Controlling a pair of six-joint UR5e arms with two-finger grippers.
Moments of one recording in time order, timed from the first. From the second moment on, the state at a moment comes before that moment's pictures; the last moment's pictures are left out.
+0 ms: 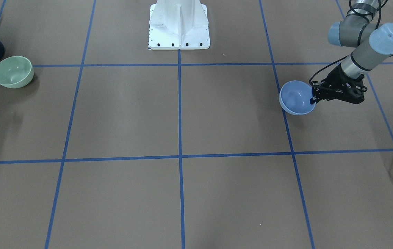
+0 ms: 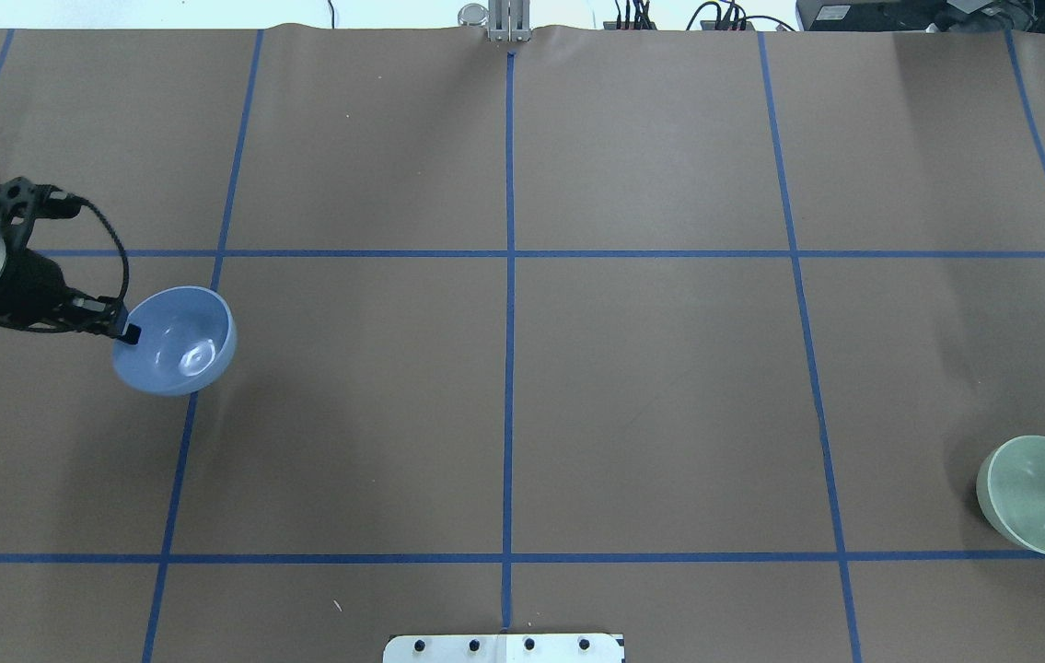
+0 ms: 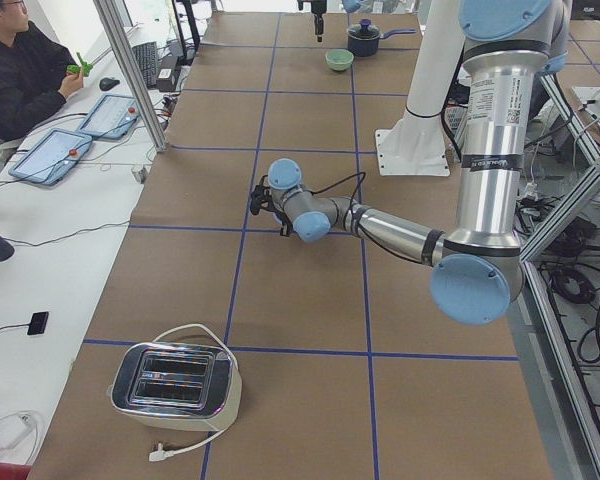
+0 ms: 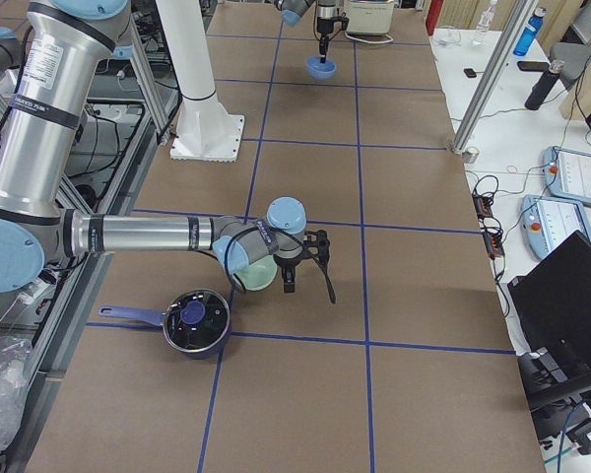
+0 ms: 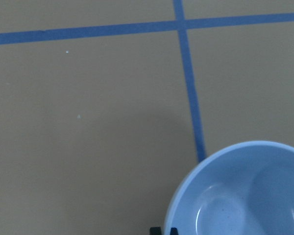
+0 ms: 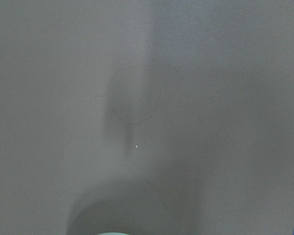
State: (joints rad) left arm -0.91 -1.67 -1.78 -2.08 -2.31 -0.86; right arm 1.15 -1.89 1.85 -1.07 2.36 0.49
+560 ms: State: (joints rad) left arm -0.87 -2.06 -1.80 -1.69 -2.26 -1.04; right arm 1.10 -1.91 1.84 -1.06 2.35 0.54
